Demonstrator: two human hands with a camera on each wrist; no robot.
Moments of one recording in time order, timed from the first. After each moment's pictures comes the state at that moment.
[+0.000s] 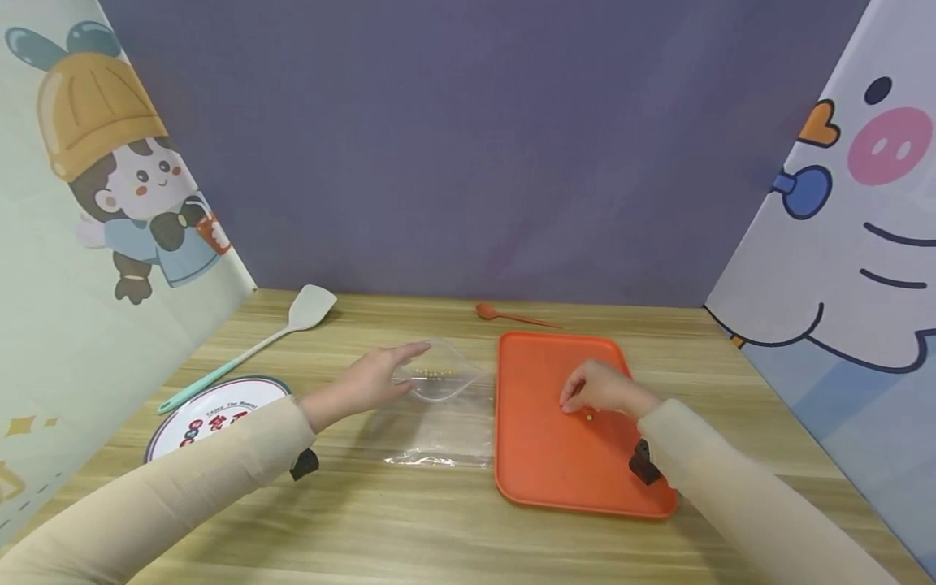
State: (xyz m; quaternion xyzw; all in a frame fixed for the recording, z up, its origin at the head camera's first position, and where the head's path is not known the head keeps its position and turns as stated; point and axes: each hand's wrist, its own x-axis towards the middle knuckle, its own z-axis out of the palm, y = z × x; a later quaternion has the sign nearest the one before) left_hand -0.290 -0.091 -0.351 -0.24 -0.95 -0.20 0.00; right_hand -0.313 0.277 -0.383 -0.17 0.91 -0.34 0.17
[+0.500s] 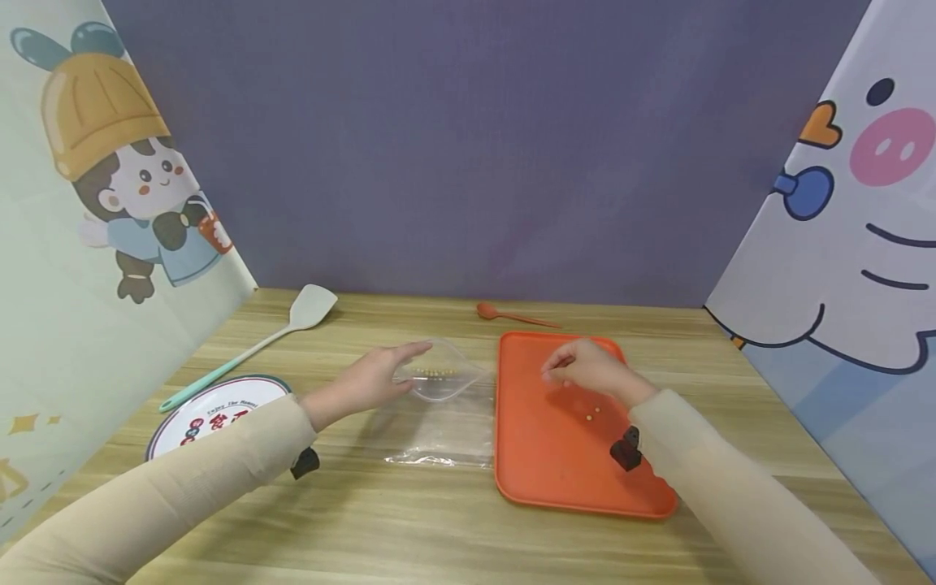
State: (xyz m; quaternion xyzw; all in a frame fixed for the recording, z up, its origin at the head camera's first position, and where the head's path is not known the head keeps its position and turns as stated) left_hand -0.288 -0.090 -0.350 -0.24 -0.95 -0.20 0.01; right_hand -0.317 0.257 -0.357 -0.15 0.91 -0.38 0.13
